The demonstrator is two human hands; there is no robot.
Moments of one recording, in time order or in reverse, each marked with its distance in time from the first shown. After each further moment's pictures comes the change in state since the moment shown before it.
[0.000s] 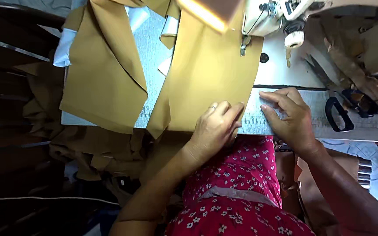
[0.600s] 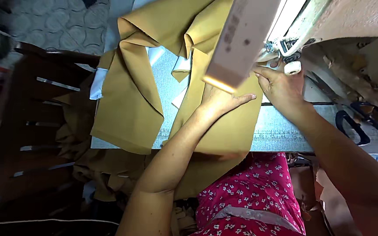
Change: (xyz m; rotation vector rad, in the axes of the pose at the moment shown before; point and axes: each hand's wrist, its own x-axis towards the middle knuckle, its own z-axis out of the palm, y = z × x) left_hand 0.115 -0.075 -0.001 0.300 -0.281 -0.175; right_hand 0.113 0.035 0.034 -0.430 -0.004 0.114
